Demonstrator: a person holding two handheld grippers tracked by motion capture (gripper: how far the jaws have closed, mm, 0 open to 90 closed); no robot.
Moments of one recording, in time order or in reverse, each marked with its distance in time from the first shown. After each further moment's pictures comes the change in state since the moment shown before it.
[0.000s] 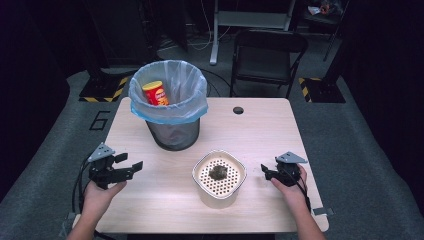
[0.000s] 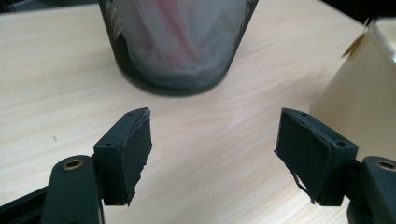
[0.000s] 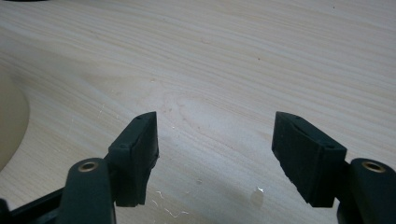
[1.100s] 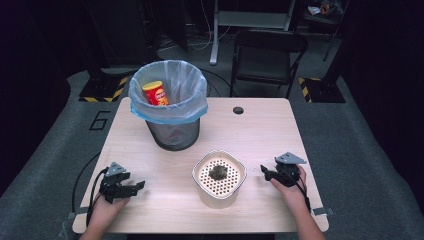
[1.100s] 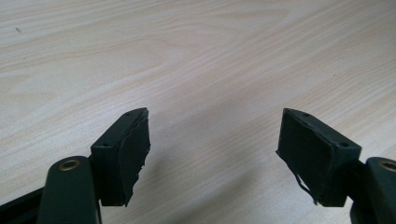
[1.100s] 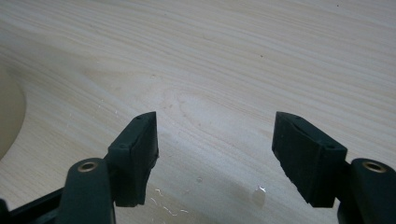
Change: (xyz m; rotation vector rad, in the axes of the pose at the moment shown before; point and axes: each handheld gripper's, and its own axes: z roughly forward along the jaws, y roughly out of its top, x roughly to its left) left arm 0.021 -0.071 0.047 0.184 0.052 0.028; right arm -0.001 -0.003 0.003 0.006 0.010 -0.027
